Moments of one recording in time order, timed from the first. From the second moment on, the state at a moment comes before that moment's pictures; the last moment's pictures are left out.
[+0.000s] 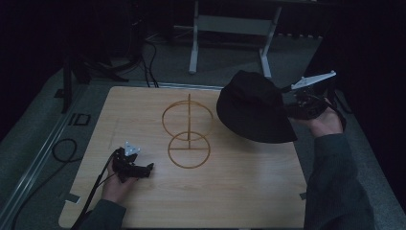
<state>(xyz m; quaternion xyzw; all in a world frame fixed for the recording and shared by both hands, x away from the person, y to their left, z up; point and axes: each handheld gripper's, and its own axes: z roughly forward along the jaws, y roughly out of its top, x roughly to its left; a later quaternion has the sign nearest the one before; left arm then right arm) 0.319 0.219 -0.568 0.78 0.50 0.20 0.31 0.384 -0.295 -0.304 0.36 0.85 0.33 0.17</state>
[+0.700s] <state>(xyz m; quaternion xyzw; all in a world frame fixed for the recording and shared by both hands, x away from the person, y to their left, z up) 0.319 0.219 -0.568 0.78 0.50 0.20 0.31 0.380 -0.300 -0.289 0.35 0.85 0.35 0.17</state>
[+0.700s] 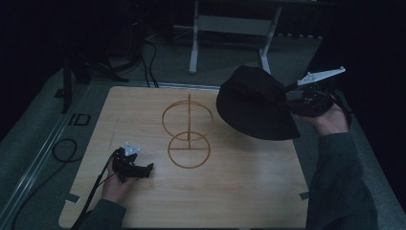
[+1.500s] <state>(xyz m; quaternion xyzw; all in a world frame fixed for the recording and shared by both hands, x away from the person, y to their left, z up) 0.319 0.219 -0.568 0.78 0.50 0.20 0.31 0.380 -0.297 -0.276 0.34 0.85 0.37 0.17</state>
